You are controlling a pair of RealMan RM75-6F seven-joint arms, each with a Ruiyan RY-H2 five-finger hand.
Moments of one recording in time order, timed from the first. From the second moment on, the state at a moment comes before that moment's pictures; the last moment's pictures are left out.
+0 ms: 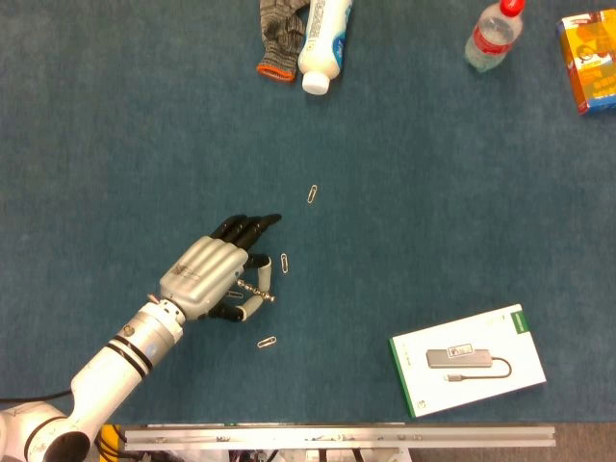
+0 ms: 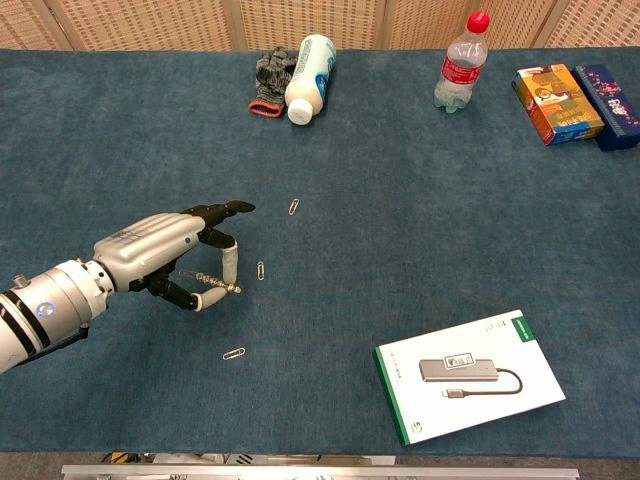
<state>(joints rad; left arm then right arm) -0.55 -1.47 0.09 -1.75 1.35 1.00 0.12 0.17 -1.15 0.06 -1.53 -1.56 1.44 0.34</state>
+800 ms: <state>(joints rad) -0.52 -1.52 0.10 -1.72 1.37 0.98 0.17 0.17 -1.15 0.06 -1.53 -1.56 1.44 0.34</state>
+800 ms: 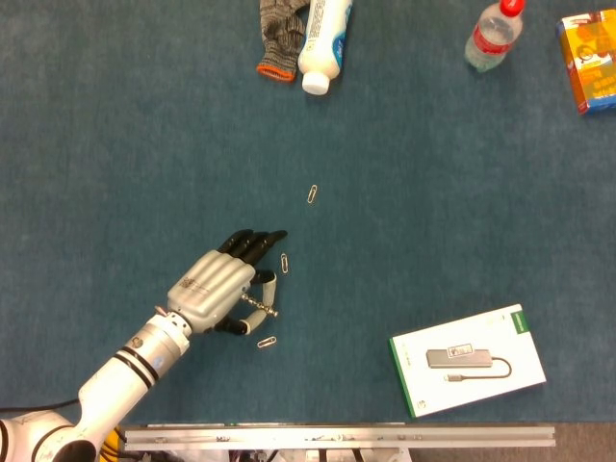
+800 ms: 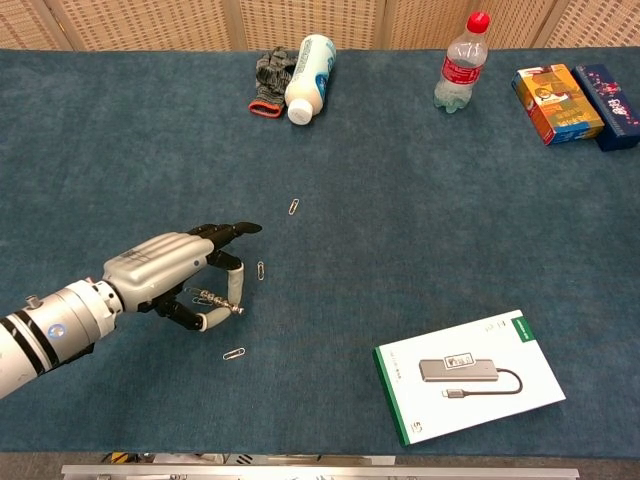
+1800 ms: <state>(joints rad) -0.50 -1.53 0.08 -1.73 1.38 0.98 0.18 0.17 -1.15 0.06 -1.53 -1.56 1.44 0.34</state>
